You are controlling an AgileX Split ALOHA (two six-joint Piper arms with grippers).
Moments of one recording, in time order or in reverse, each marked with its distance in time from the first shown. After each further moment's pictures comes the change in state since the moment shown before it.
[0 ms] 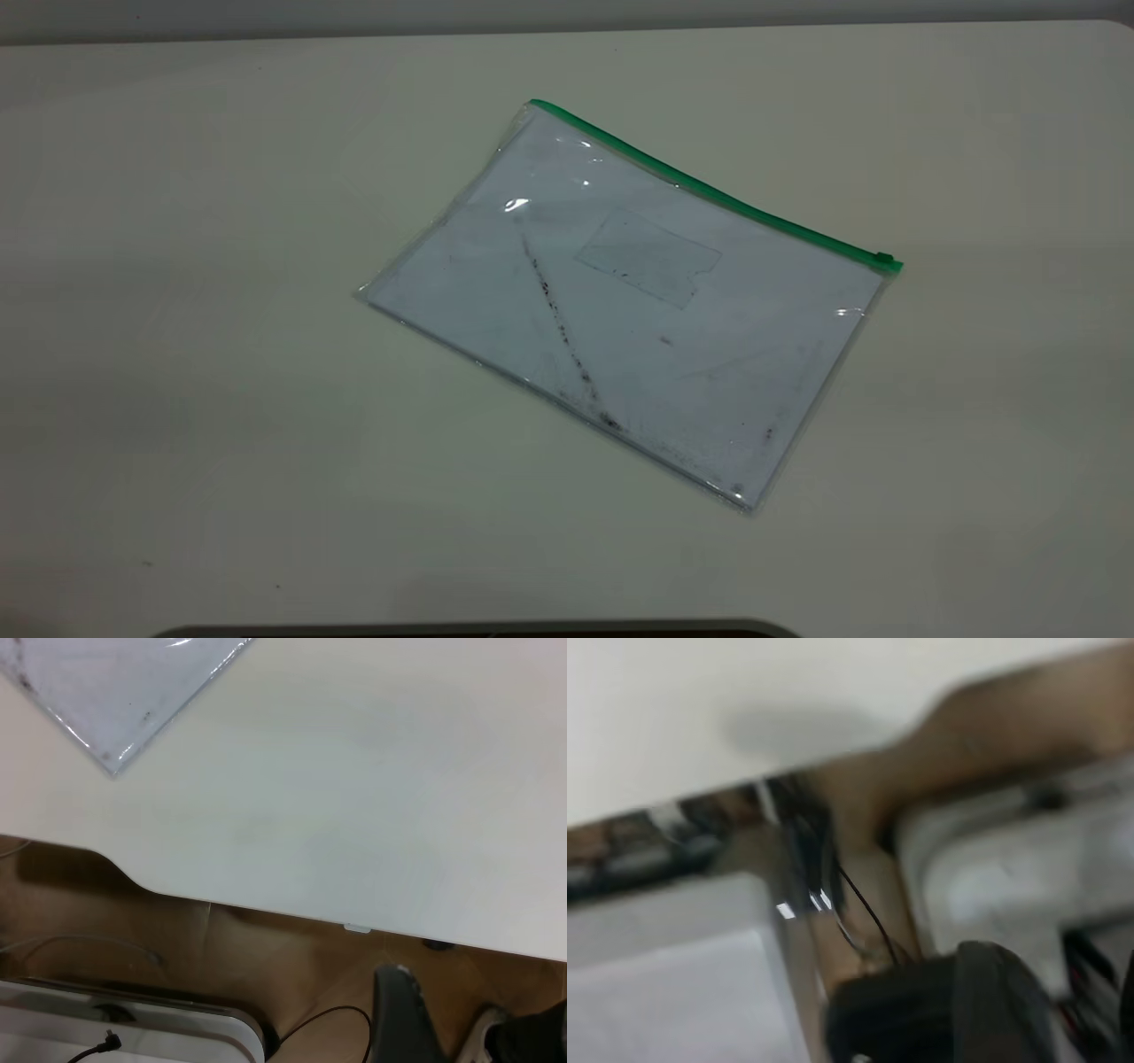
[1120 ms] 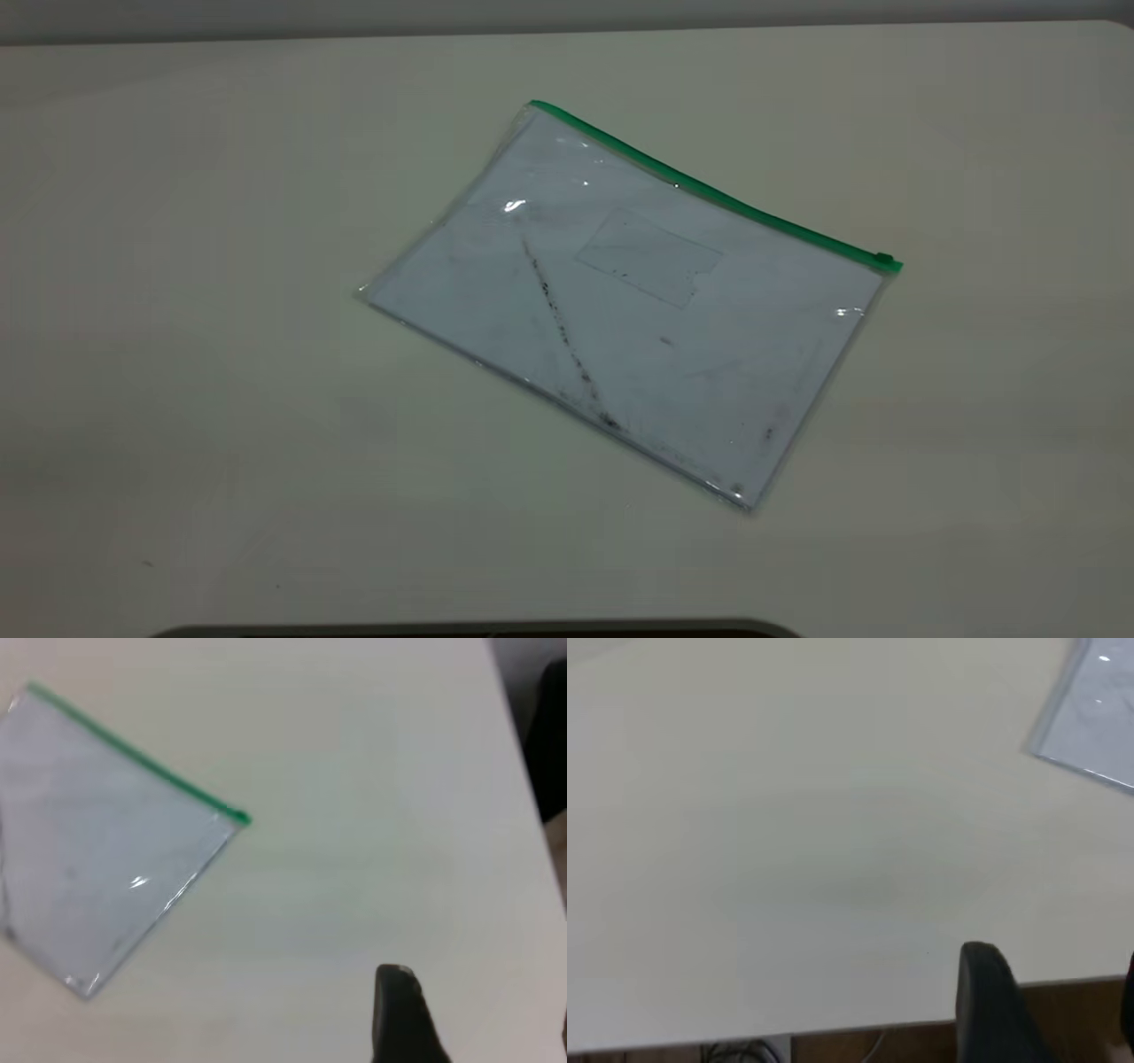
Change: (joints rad) left arm 0.060 -0.703 0.015 0.053 0.012 -0.070; right arm -0.175 -0.459 0.000 0.006 0.012 0.000
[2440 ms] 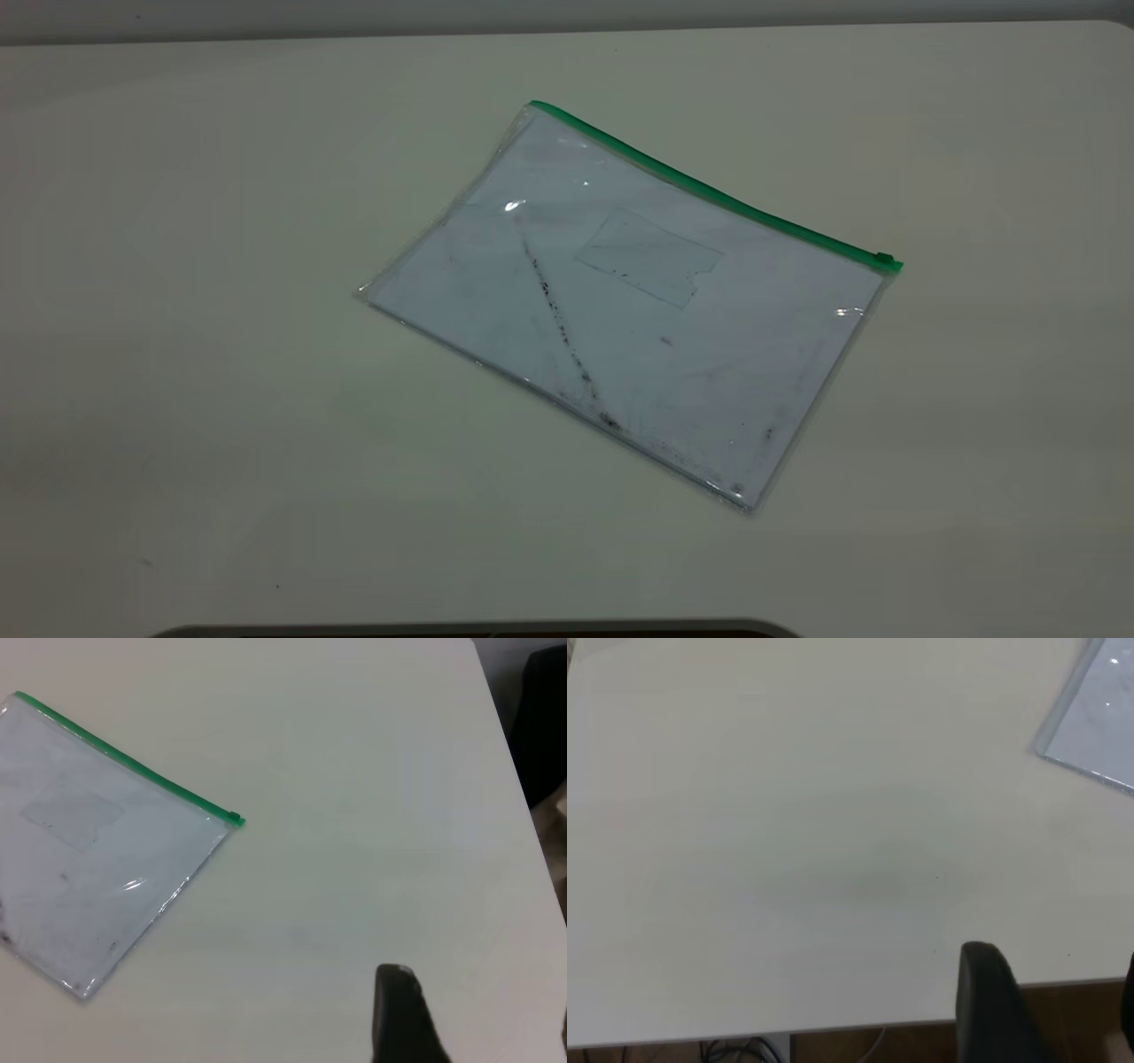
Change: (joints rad) left arm 0.011 0.000 0.000 -0.007 0.000 0.001; right arm -0.007 -0.001 0.000 0.002 0.001 0.000
